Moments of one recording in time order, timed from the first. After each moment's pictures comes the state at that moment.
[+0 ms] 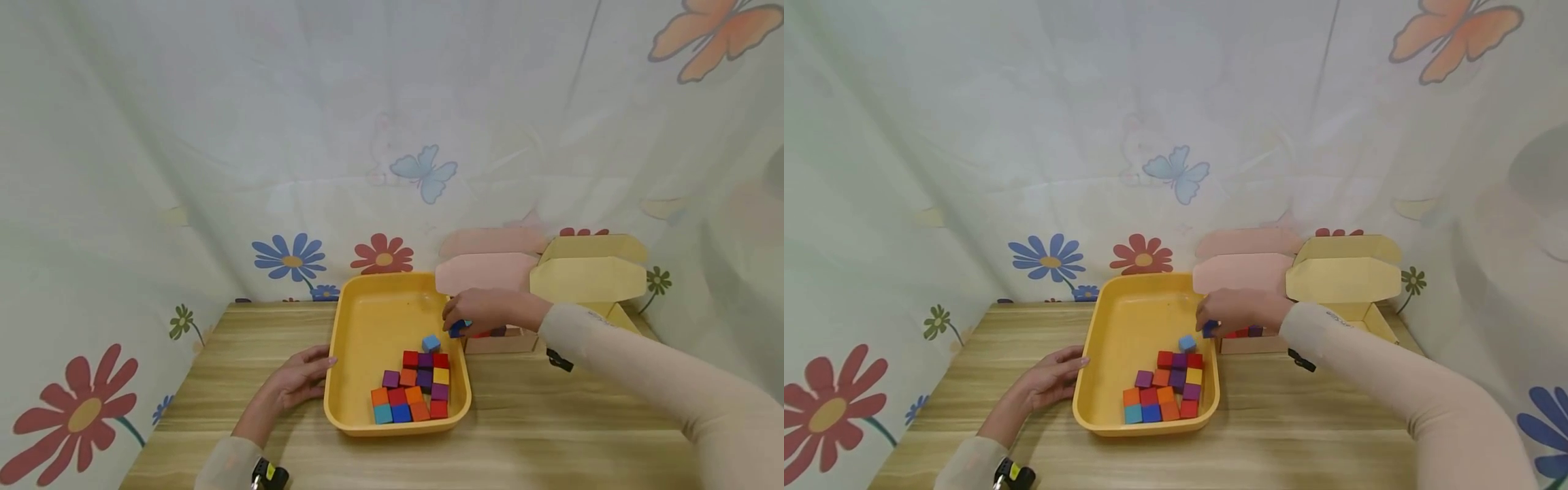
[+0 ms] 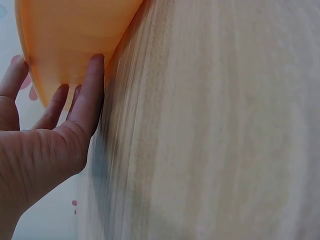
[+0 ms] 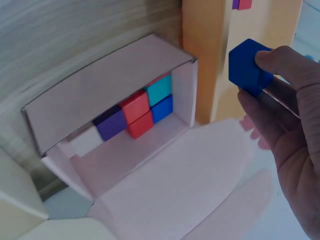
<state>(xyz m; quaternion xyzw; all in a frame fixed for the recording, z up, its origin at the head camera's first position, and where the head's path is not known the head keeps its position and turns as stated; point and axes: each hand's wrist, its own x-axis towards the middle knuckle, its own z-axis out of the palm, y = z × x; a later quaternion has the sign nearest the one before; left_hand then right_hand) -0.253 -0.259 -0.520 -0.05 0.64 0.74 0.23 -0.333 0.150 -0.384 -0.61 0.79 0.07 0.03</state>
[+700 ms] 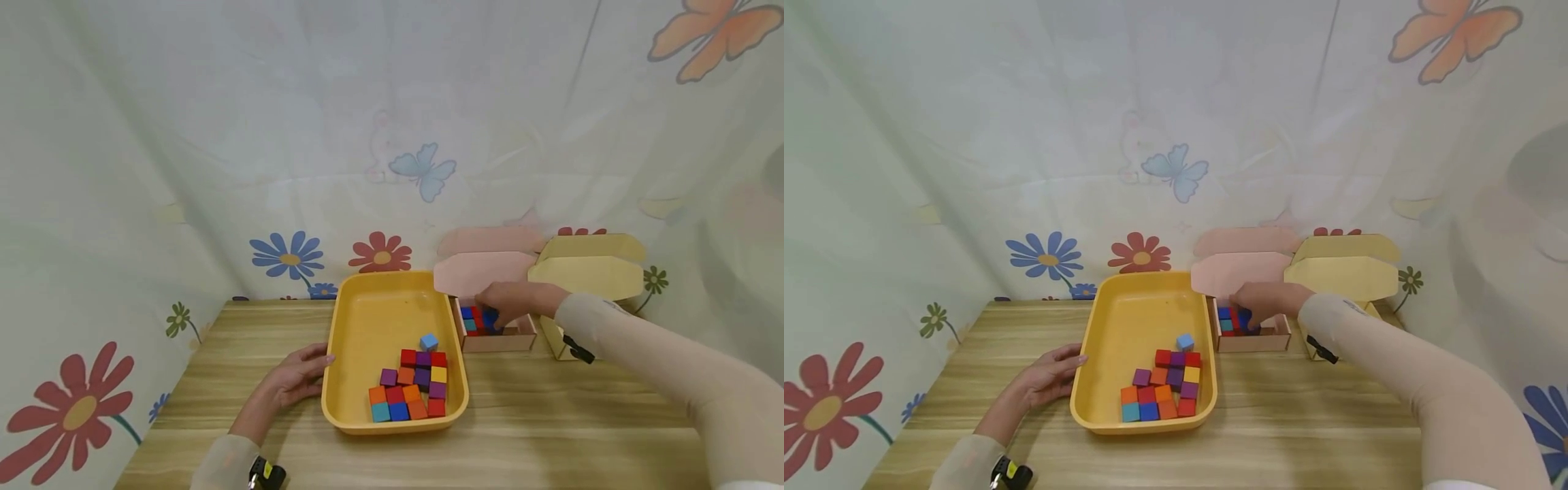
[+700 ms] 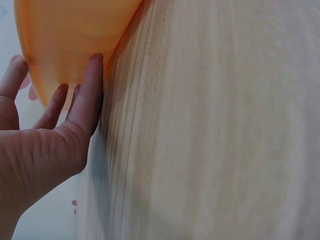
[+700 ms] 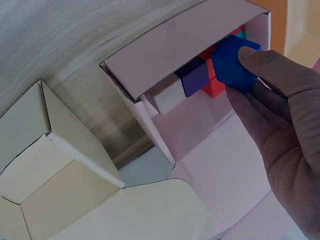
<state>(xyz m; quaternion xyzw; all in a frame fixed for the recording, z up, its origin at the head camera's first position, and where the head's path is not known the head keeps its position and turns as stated) -0.253 -0.260 -0.519 -0.05 0.64 0.73 0.23 -0.366 0.201 -0.399 -0.43 0.88 0.04 0.17</state>
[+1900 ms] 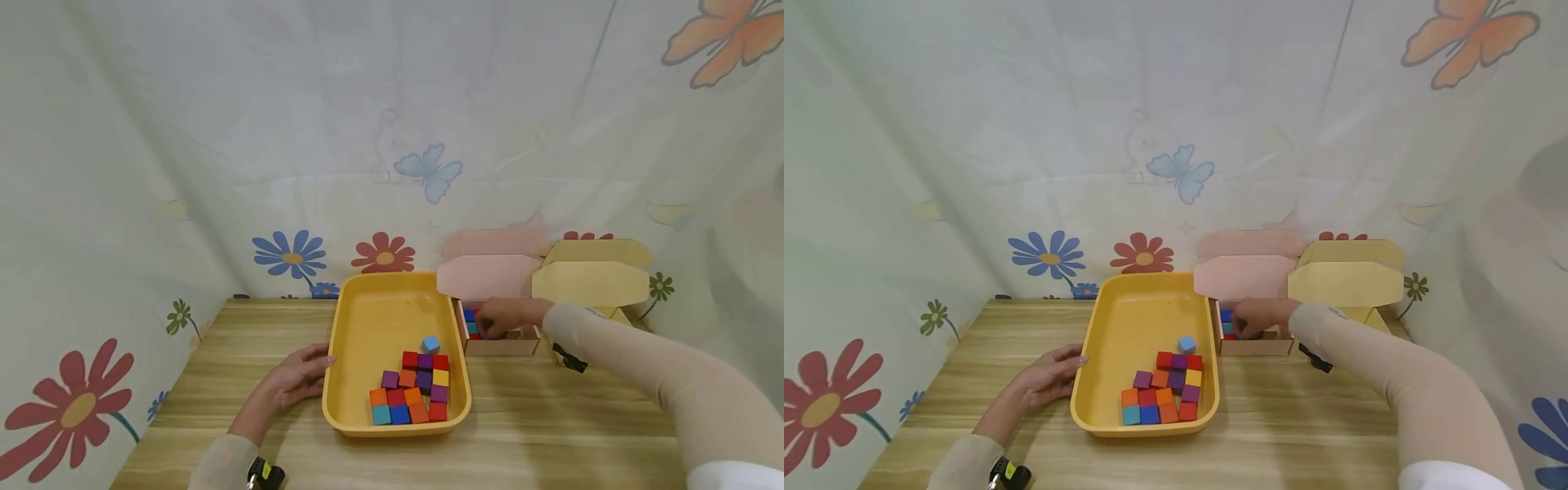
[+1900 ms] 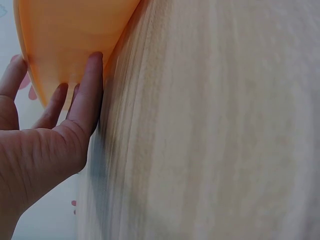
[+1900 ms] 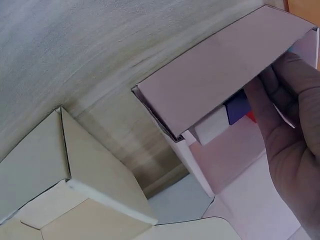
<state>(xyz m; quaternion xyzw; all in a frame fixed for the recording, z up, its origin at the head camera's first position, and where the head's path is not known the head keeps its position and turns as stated) -0.255 -0.261 -0.519 -0.06 0.64 0.73 0.23 -0.384 0.199 -0.444 -0.42 0.87 -0.06 0.24</state>
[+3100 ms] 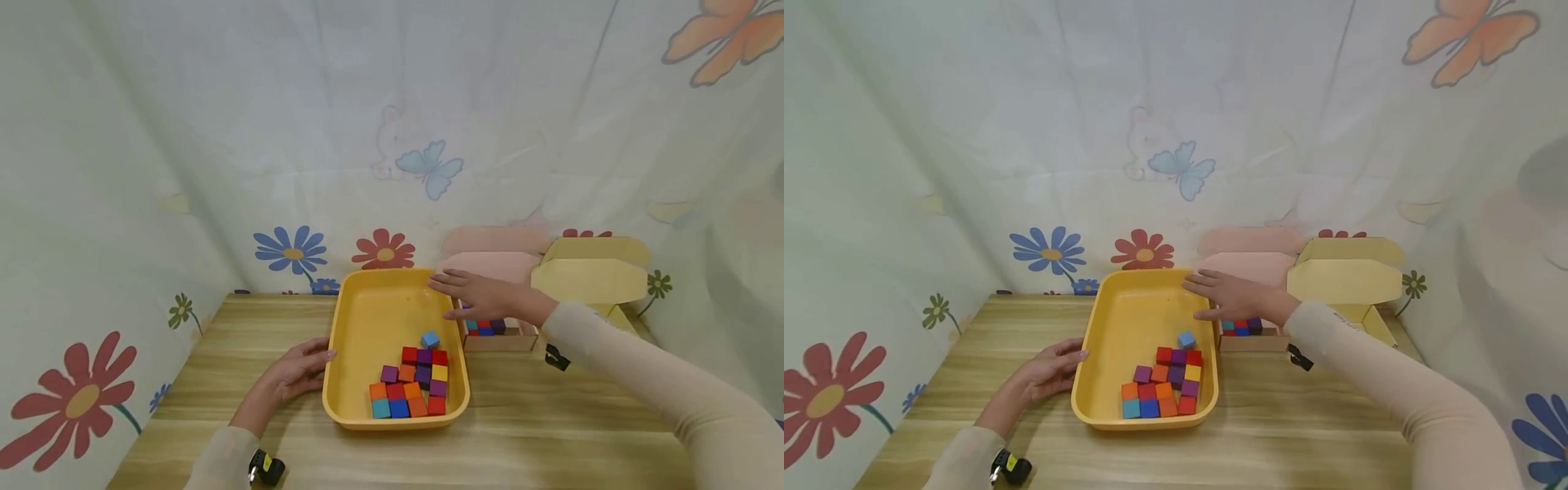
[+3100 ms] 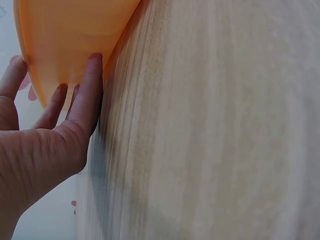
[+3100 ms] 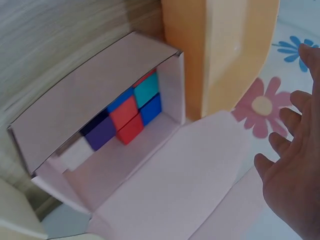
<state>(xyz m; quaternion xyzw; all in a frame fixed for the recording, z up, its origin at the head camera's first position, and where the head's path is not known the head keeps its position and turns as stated) -0.256 -0.259 -0.518 -0.08 0.64 0.73 0.22 -0.341 0.157 -0.380 -0.48 0.88 -0.04 0.08</state>
